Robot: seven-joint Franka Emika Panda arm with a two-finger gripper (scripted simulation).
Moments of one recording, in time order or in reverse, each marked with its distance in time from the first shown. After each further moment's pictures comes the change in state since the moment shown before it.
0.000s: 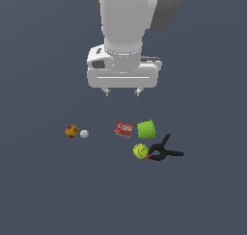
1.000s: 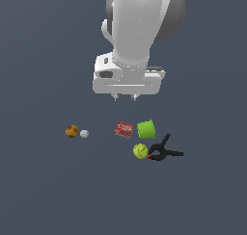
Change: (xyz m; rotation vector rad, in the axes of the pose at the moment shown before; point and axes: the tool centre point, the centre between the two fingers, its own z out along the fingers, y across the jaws) arm 0.004 -0.009 0.019 -0.059 -0.053 -0.043
